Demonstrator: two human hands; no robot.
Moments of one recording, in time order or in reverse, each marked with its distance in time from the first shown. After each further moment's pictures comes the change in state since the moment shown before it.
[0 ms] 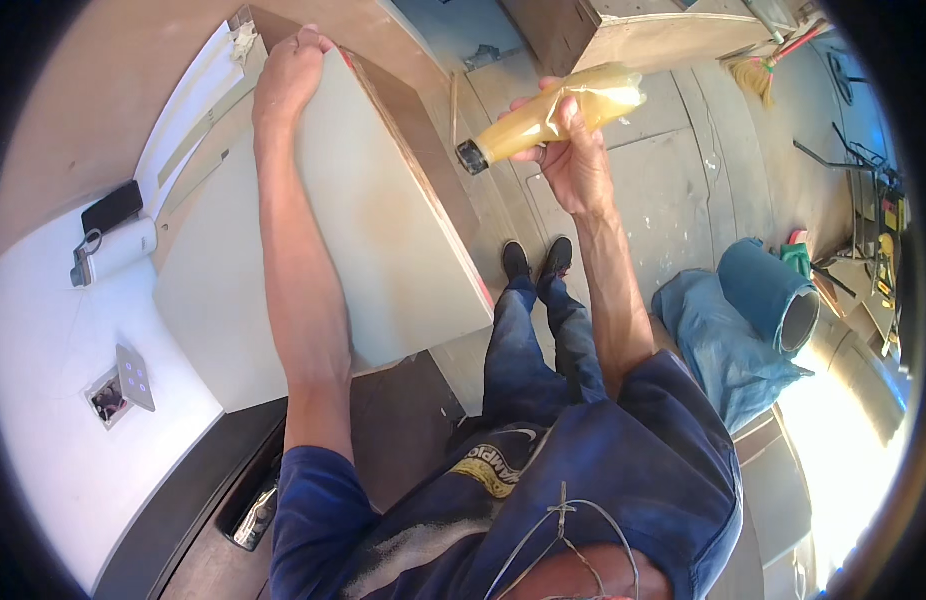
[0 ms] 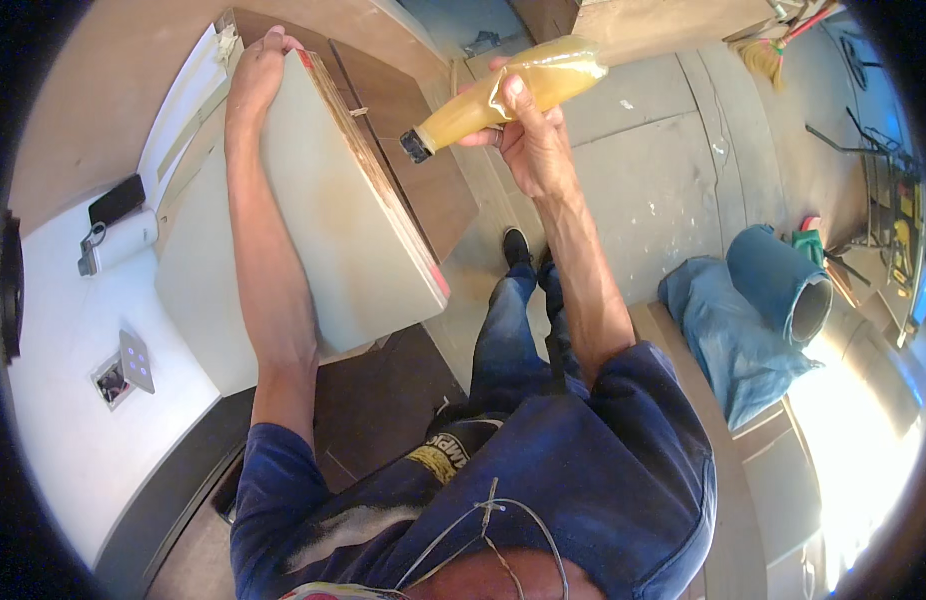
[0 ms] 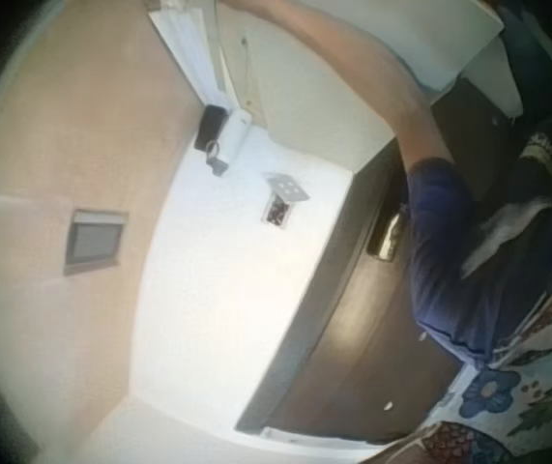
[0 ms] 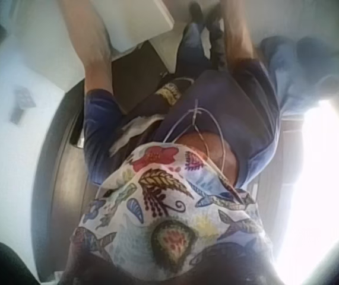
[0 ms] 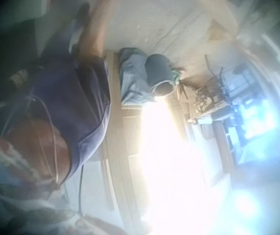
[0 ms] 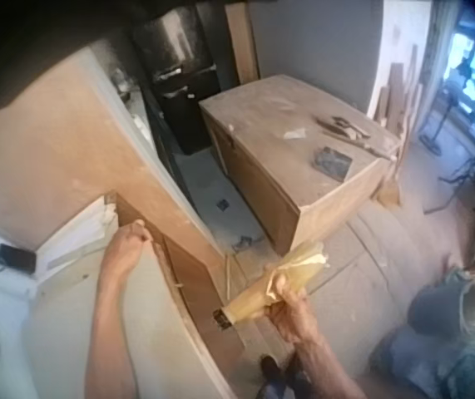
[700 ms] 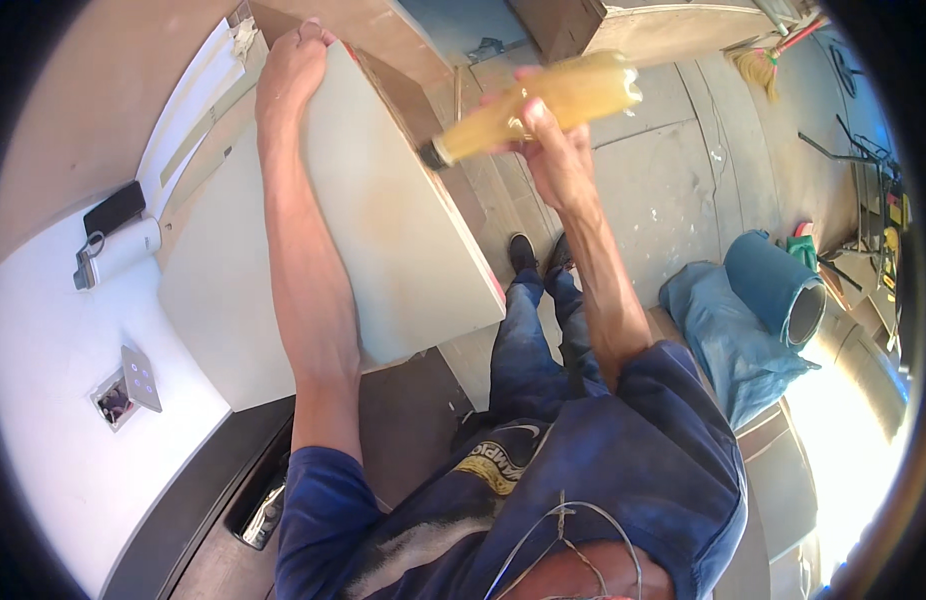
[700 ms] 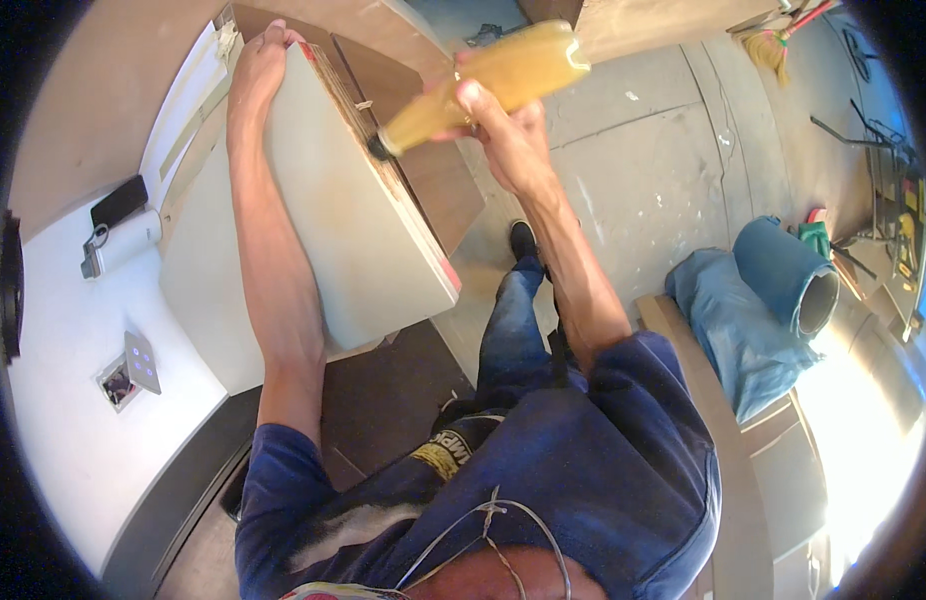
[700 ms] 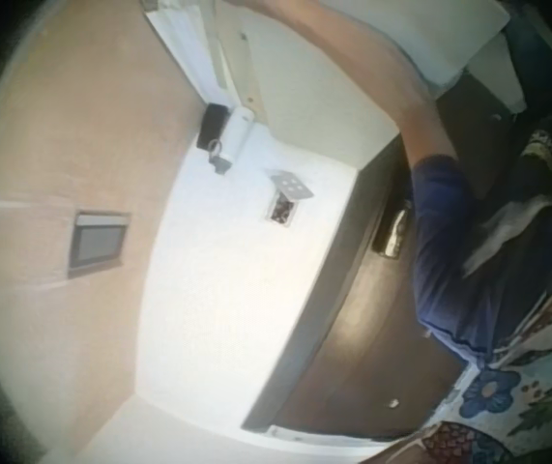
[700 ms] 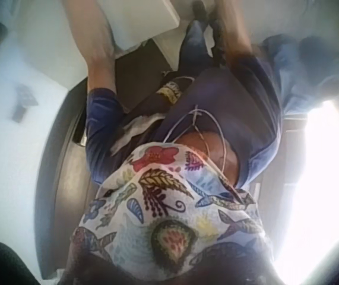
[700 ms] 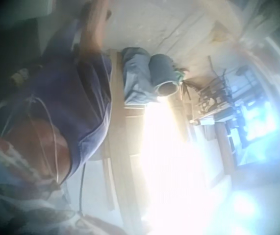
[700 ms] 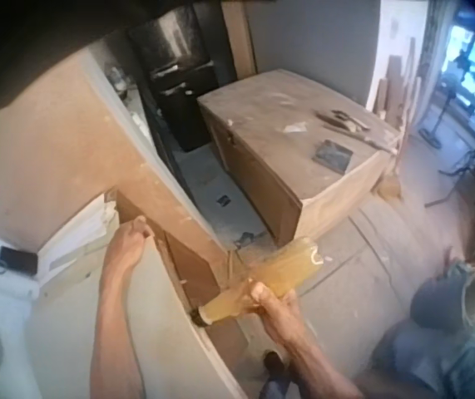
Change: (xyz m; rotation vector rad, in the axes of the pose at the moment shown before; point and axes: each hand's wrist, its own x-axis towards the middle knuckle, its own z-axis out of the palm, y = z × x) left_hand 0.000 0.001 0.004 0.028 -0.026 -0.064; right_hand -0.004 0.012 0.036 -0.106 -0.007 -0.064
